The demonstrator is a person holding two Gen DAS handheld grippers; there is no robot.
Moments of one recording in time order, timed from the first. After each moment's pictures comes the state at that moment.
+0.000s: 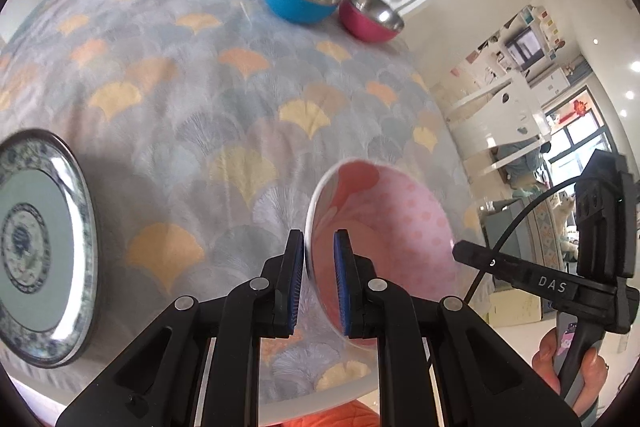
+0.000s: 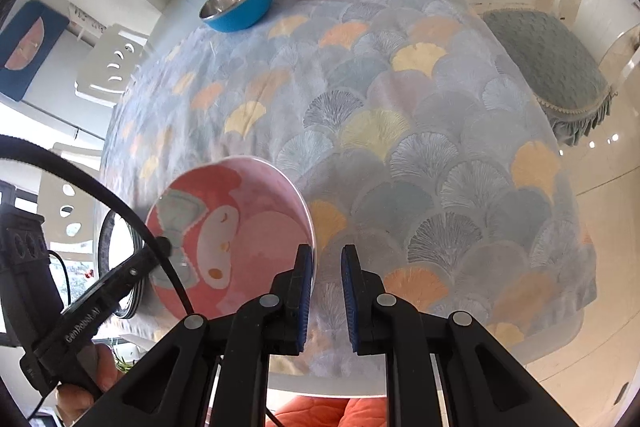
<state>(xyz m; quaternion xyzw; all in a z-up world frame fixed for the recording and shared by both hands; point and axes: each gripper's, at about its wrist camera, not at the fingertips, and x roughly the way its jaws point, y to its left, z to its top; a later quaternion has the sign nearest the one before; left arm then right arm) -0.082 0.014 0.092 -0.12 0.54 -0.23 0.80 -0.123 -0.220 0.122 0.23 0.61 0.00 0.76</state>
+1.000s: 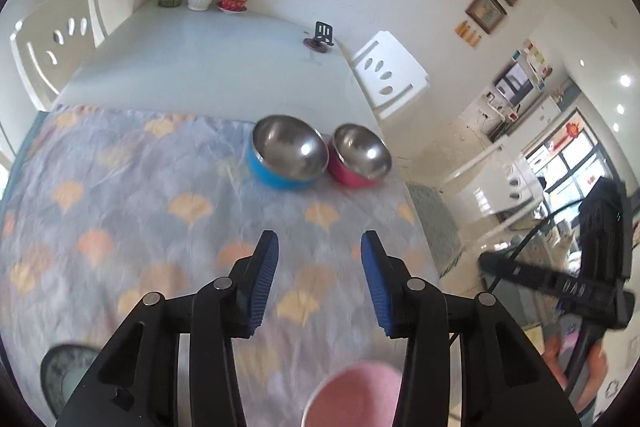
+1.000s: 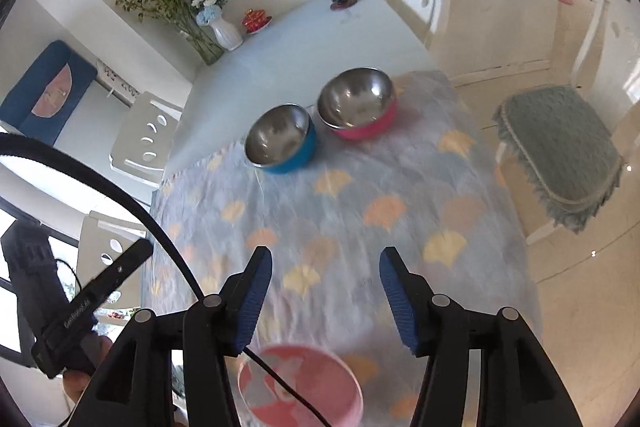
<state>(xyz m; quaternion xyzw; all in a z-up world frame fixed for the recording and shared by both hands) 0.067 0.009 0.197 -0.13 0.46 -0.24 0.85 0.010 -0.262 0.226 0.24 0.53 0.02 0.81</state>
